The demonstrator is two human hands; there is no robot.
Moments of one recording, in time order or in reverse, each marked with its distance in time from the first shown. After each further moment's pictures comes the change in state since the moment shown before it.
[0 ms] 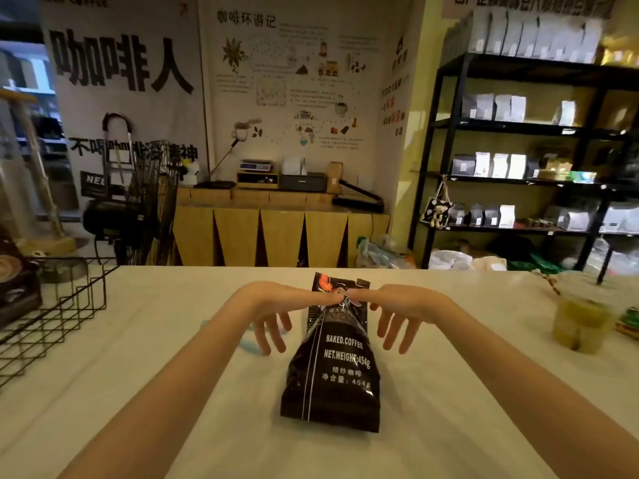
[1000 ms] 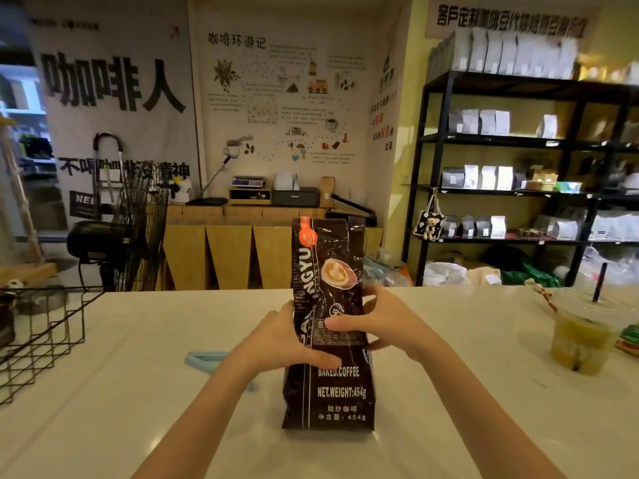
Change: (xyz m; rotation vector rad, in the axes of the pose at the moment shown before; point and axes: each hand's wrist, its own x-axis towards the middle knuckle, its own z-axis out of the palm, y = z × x) left_hand 0.006 -0.009 0.021 -0.116 0.307 0.482; right_hand -0.005 -0.006 0.011 0.345 0.329 -0.331
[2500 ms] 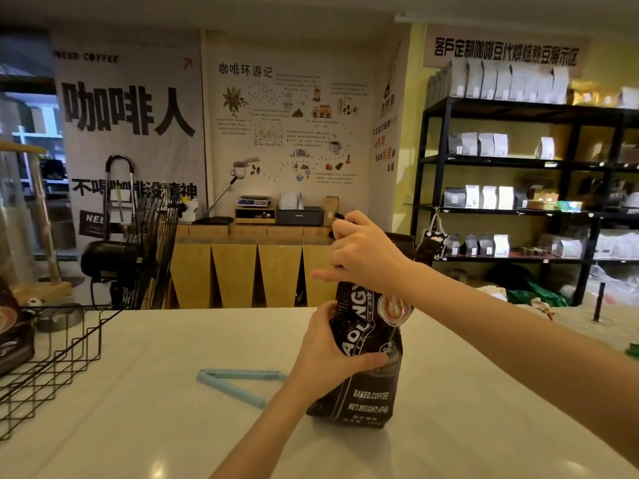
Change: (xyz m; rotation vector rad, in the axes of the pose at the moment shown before) left_hand 0.004 0.020 0.044 -0.228 0.281 0.227; right_hand 0.037 -0.093 -0.023 -1.202 0.491 -1.406
